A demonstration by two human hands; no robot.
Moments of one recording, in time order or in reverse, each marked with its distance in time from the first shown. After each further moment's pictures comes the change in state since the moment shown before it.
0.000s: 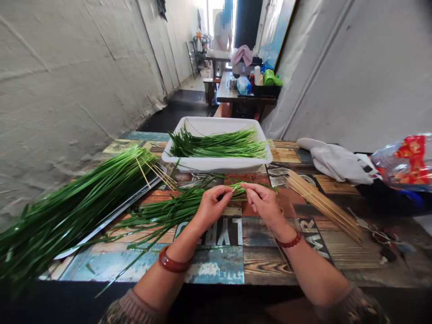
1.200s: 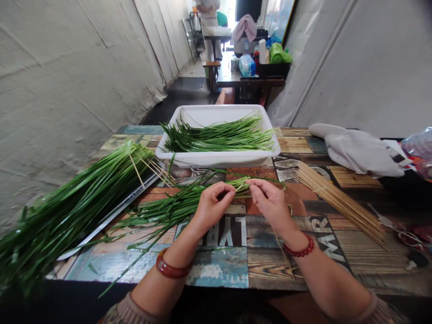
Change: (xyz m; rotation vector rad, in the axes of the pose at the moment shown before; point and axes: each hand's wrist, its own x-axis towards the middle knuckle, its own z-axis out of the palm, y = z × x) left_hand 0.002 0.010 -0.001 -0.038 -0.038 -0.113; right_hand -0.002 0.002 -0.002 -0.132 0.065 -0.061
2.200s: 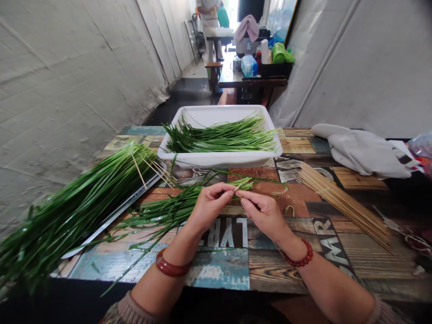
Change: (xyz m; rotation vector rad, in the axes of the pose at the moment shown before) left_hand 0.000 0.011 -0.005 -0.462 0.004 -0.316; right_hand -0.012 -0.012 0.011 -0.139 -0.165 -0.080
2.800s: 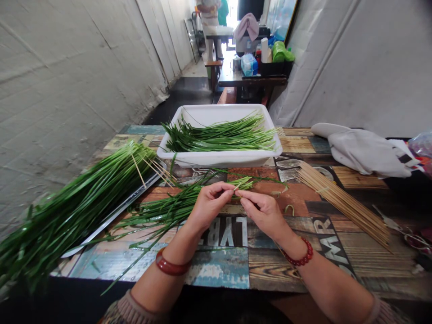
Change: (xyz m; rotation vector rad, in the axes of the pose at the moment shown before) left_hand 0.001 0.000 0.000 0.015 0.004 0.006; right_hand 0.001 -0.002 -0.001 -0.008 -0.012 -0.003
